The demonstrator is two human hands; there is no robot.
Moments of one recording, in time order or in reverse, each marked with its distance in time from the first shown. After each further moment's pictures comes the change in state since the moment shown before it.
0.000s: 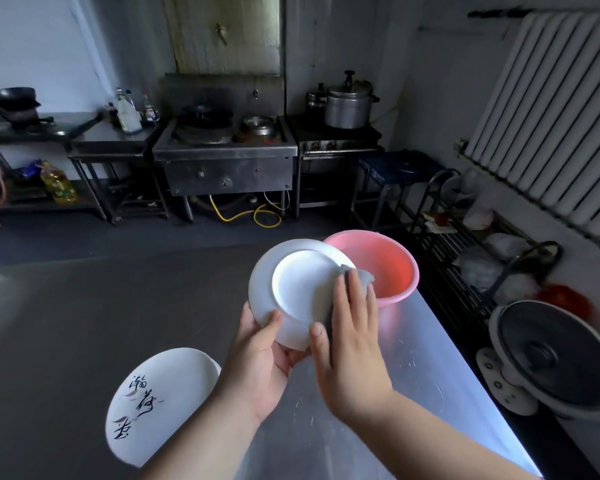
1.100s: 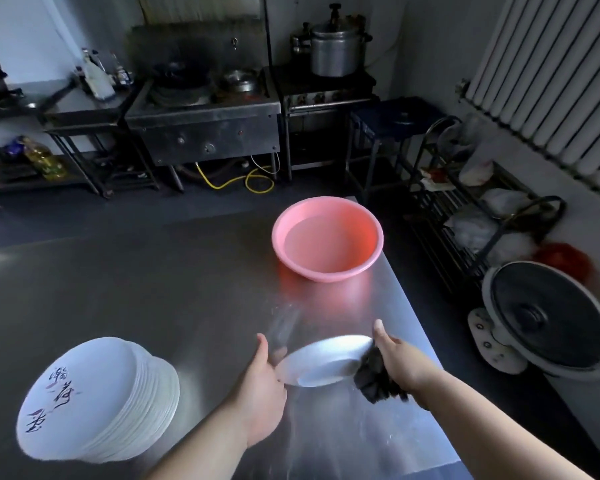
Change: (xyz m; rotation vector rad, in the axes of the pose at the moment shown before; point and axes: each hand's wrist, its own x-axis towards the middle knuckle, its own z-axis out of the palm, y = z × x) left_hand 0.033 -0.167 0.013 0.342 0.171 -0.634; right_hand -0.010 0.210 -0.104 0.396 -0.787 0.900
